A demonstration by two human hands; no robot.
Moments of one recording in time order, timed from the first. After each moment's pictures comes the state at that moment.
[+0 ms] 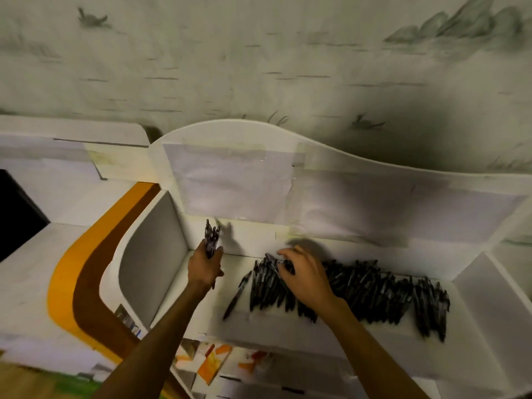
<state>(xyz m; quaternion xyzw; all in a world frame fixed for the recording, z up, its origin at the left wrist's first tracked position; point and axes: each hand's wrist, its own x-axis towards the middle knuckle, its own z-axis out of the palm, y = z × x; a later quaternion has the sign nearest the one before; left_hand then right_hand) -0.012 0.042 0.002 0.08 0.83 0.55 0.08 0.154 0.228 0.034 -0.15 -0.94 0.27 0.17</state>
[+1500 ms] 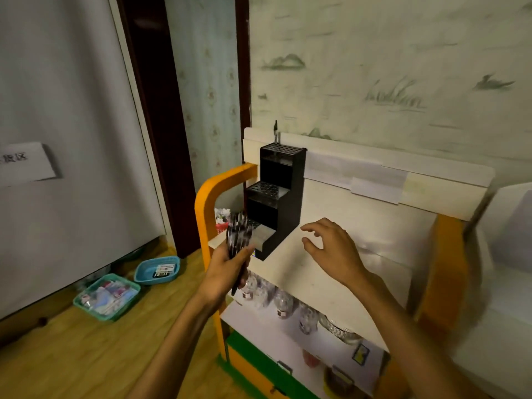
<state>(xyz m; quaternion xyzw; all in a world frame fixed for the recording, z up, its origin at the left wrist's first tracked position) -0.080 -0.600 0.137 0.09 0.73 0.68 -0.01 -0.101 -0.355 0.142 0.09 -0.93 0.27 0.21</state>
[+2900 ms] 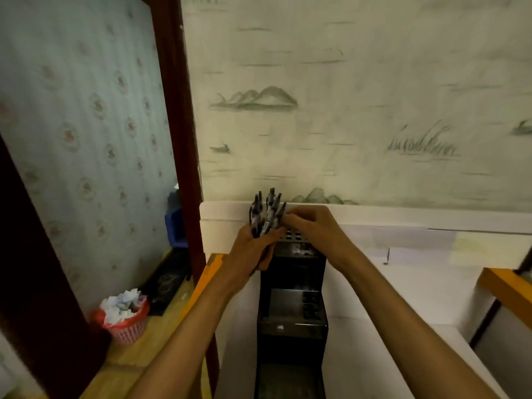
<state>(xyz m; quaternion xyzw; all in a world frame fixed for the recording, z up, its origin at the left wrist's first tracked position) -0.561 -0.568 0.235 0.37 0.58 0.70 0.19 -0.471 -0.432 0.269 -0.08 -0.82 0.48 0.30</state>
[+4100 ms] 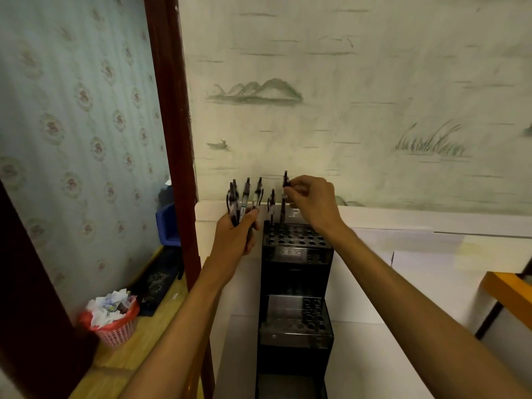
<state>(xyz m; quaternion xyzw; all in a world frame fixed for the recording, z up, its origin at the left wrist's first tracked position) -0.628 -0.555 0.218 0.31 0.57 0.75 0.13 -0.542 -0.391 0.283 -0.14 -0.82 0.35 0.43</state>
